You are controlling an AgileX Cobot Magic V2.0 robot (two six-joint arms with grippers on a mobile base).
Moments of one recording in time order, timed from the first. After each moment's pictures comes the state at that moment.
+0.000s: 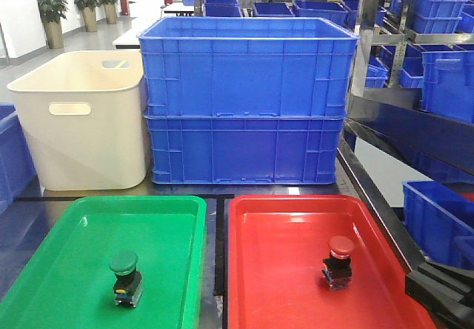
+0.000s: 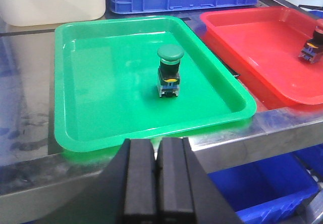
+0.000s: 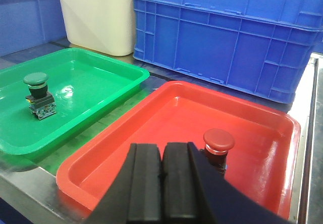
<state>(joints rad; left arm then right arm) -0.35 0.34 -0.46 0.02 0.56 -0.11 0.02 0.75 -0.53 -1.78 -0.49 1.61</state>
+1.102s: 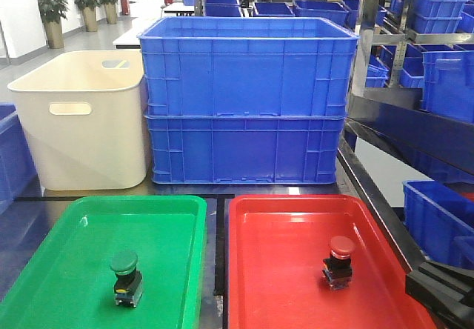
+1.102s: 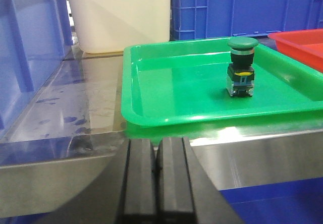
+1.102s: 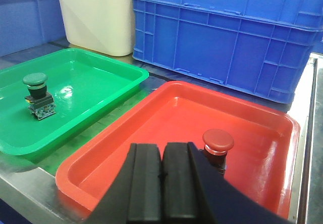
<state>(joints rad) -0.13 -0.01 0.03 0.08 0.16 -0.05 0.02 0.75 -0.53 -1.78 -0.49 1.62</state>
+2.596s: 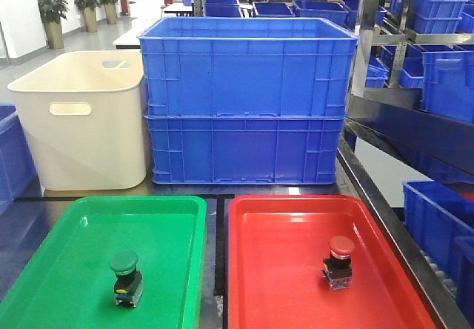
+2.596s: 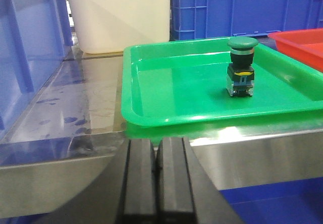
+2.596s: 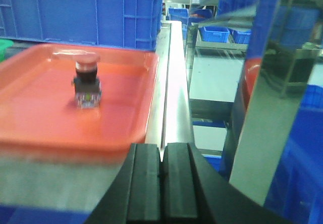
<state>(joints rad) -0.13 -0.01 0.03 0.08 0.16 -0.05 0.02 0.08 -0.05 -0.01 0.17 -0.09</state>
